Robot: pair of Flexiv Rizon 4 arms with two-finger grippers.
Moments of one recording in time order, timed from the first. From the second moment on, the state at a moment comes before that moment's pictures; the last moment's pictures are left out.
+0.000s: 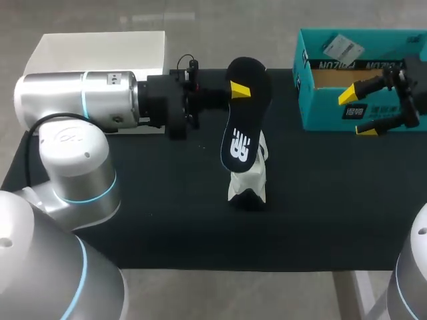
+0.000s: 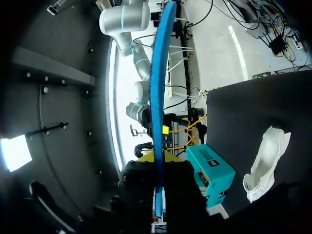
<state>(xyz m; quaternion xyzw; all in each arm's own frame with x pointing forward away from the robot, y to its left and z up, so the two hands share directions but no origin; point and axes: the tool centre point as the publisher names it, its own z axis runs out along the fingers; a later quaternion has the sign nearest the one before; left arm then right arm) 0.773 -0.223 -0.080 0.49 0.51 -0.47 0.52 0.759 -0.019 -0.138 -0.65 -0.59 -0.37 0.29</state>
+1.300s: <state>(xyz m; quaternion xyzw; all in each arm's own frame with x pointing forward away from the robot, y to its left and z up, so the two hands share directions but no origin) 0.771 -0.216 -0.079 0.48 0.52 -0.47 0.53 0.737 -0.059 -0.112 -0.69 -0.58 -0.34 0.25</state>
